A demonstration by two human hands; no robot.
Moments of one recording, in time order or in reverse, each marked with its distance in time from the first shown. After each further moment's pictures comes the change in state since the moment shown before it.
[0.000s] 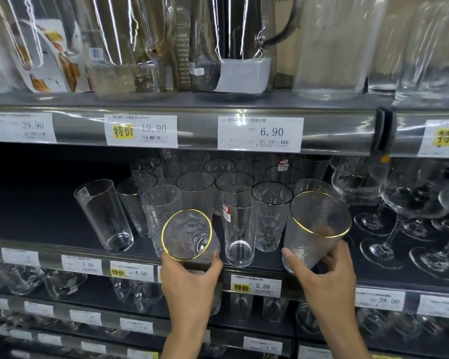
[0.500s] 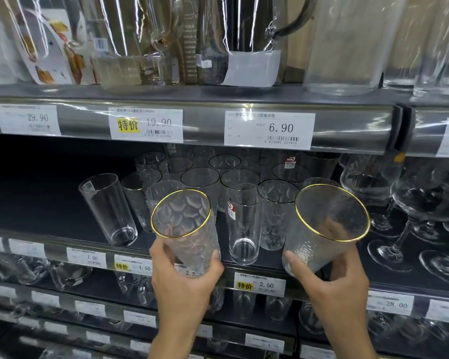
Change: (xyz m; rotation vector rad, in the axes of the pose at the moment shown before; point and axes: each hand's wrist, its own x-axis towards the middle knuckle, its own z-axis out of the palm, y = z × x) left_hand -0.004 0.023 -0.025 -0.167 -0.022 0.149; right_hand -0.009 -0.022 -0.002 0.085 -0.062 -0.111
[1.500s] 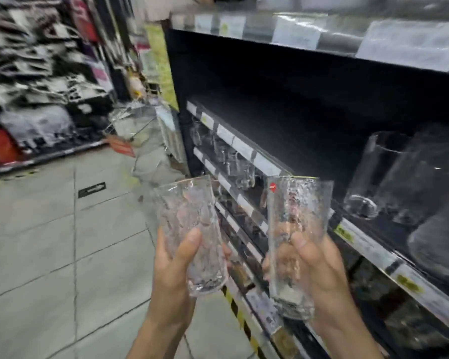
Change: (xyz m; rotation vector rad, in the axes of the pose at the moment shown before) left_hand -0.023 -0.002 -0.293 -0.395 0.599 -0.385; right_hand -0.135 -0.069 0.262 0.589 -1.122 0.636
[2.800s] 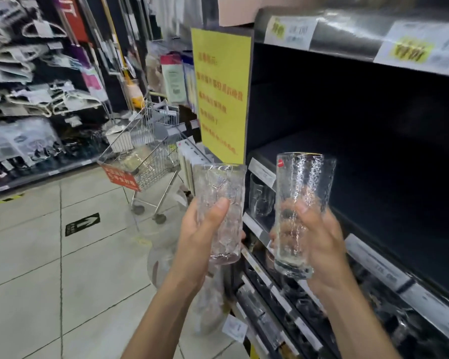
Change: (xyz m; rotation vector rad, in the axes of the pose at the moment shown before) left_hand 0.540 0.085 -0.105 0.260 -0.153 -0.073; right_hand 0.465 0.070 0.280 -0.165 0.123 -0.007
